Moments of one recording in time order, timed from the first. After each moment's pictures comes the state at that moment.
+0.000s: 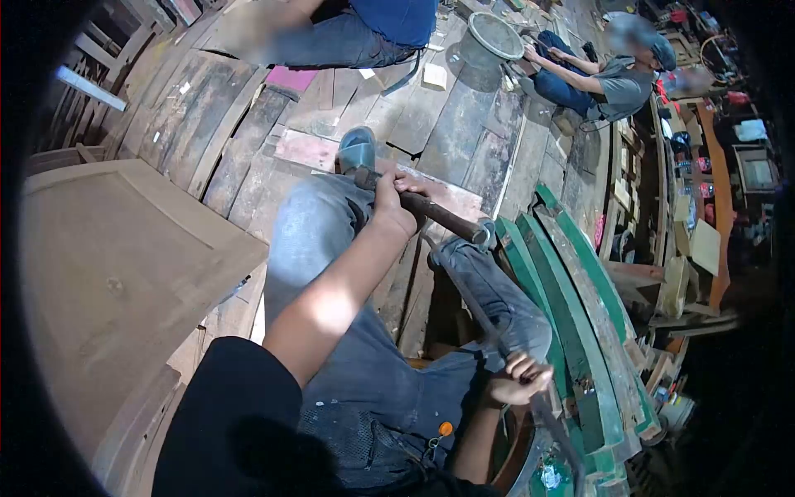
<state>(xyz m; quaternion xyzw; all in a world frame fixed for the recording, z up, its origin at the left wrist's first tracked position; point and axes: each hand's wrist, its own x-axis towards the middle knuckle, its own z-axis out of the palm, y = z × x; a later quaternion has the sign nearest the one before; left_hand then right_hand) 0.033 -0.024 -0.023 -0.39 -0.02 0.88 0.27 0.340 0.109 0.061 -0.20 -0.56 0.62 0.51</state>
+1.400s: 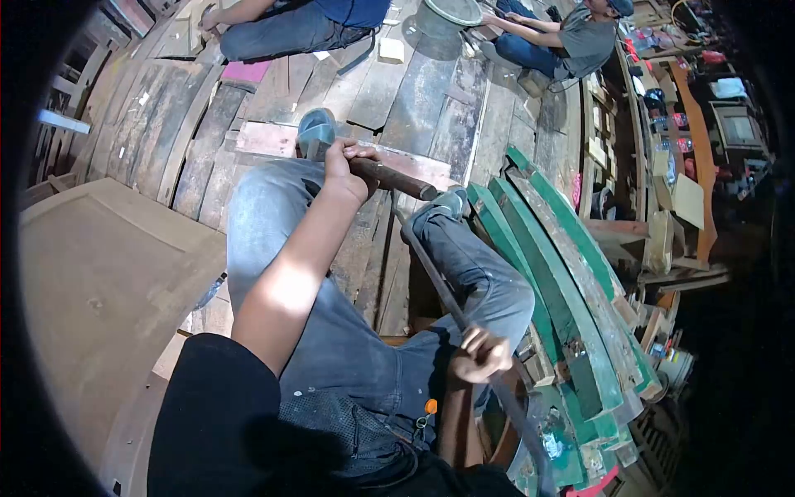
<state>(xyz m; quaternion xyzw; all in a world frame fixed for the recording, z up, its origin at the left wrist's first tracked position) 0.024 -0.023 -0.009 -0.42 -0.01 0.87 0.26 0.334 0.077 0.060 -0.08 -0.63 0.63 0.44</state>
